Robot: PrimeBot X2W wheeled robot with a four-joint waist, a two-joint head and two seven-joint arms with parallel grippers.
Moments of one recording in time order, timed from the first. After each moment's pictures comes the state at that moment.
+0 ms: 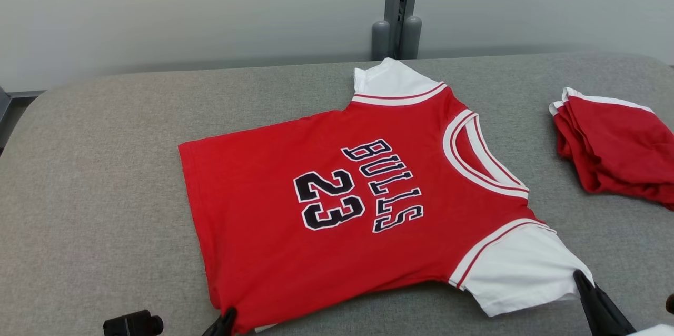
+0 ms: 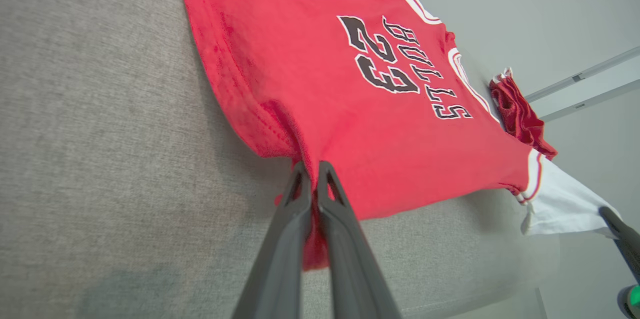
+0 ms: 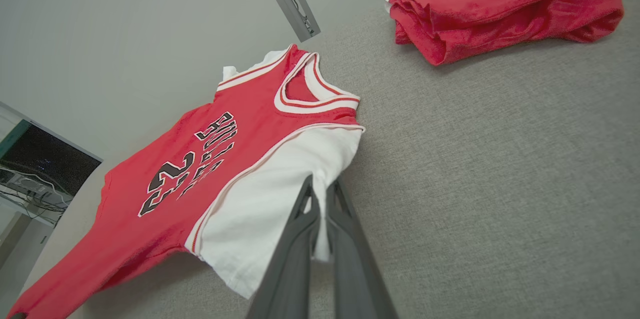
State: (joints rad) left arm 0.18 0.38 -0.47 -0.07 -1.05 0.22 0.06; right arm 0.26 -0.06 -0.10 -0.12 0.60 0.13 0.20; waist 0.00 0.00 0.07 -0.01
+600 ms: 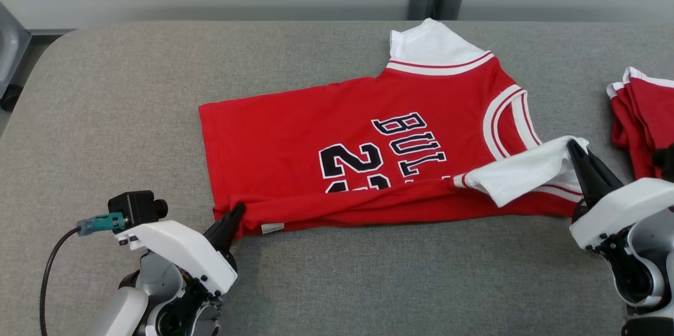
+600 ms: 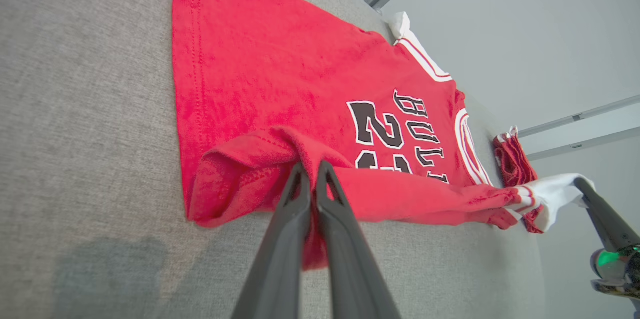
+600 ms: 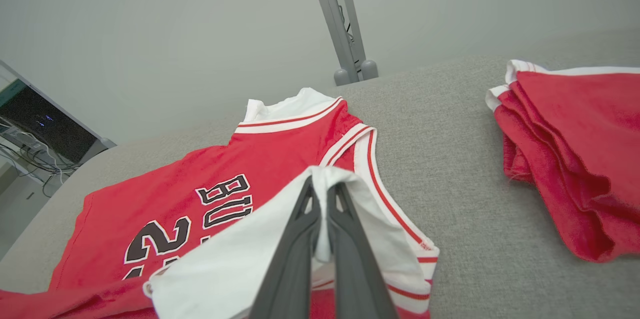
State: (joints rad) left arm -0.18 0.34 -0.43 0.02 -1.13 0.25 0.26; right arm -0.24 -0.13 -0.07 0.10 0.50 0.13 0.30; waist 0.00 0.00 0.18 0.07
